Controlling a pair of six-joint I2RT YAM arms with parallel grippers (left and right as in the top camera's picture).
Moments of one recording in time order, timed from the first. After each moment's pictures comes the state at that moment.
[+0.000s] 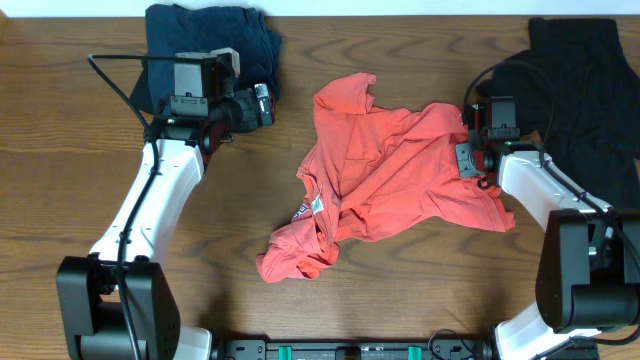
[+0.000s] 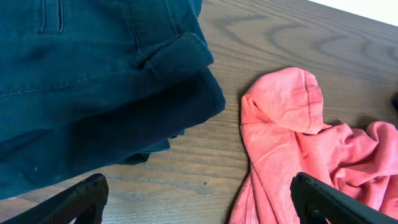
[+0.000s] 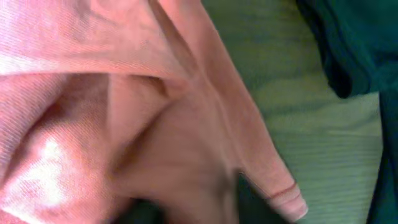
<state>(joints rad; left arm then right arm) -0.10 1.63 1.21 -0.39 0.23 -0.28 0.04 1.77 0.99 -0.32 0.21 -0.13</state>
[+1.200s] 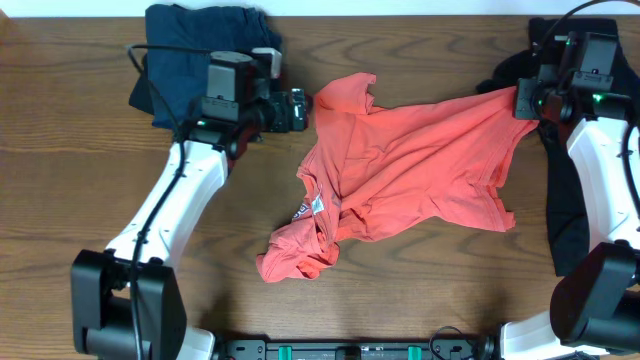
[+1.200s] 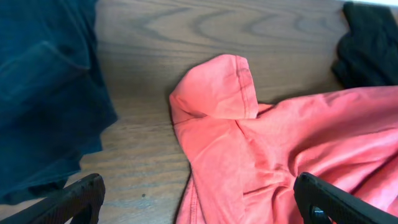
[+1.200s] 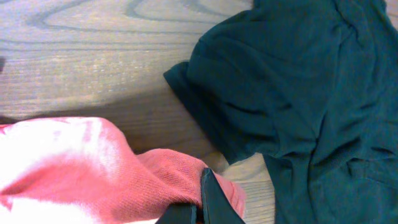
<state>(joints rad) -0.23 1.65 1.22 -0.32 0.29 -0.23 -0.16 1.69 1.40 -0.61 -0.02 -0.08</state>
